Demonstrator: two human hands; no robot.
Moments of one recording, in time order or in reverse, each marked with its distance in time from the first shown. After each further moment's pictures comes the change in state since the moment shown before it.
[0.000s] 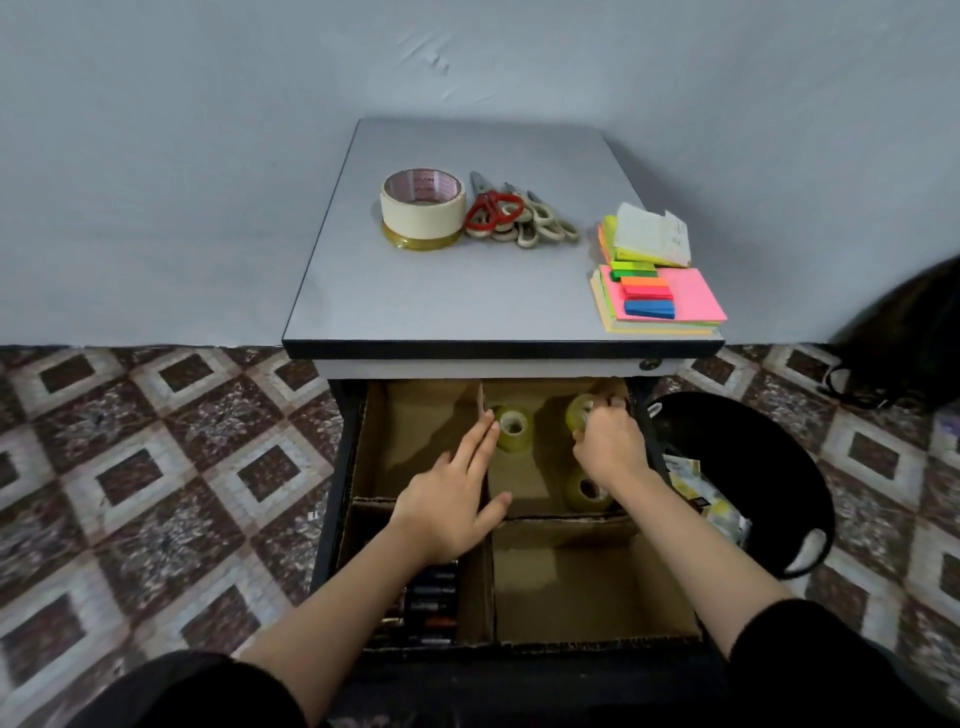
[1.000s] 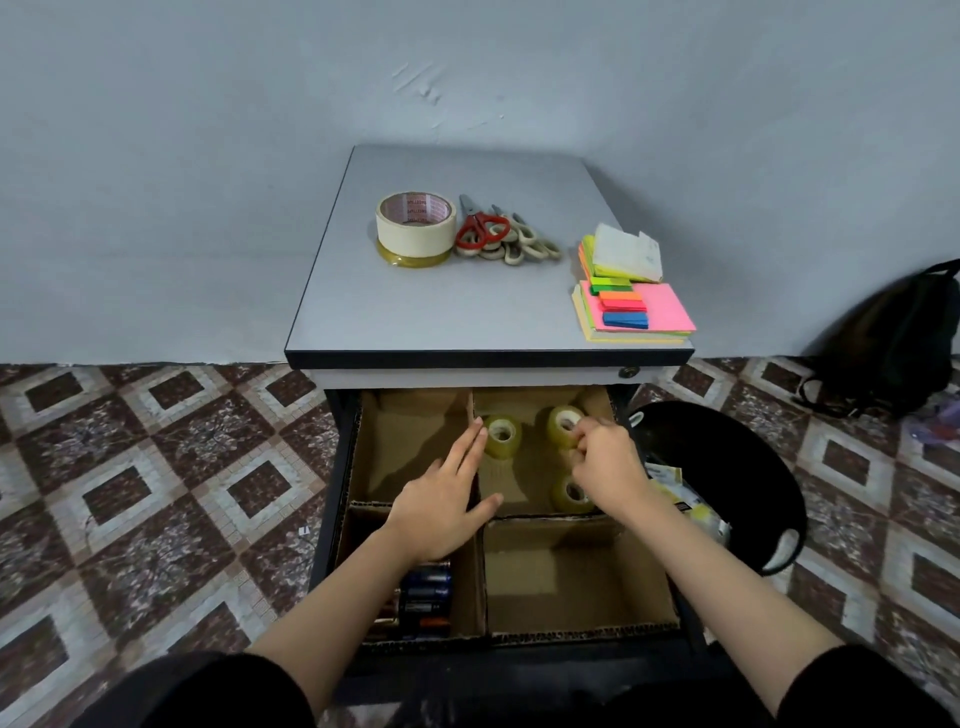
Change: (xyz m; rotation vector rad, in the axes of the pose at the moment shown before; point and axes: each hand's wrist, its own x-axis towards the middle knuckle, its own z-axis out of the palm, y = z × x) left_hand 0.001 -0.009 0.009 -0.095 0.020 0.017; right_hand -0.031 0.010 -0.008 0.182 0.074 -0.133
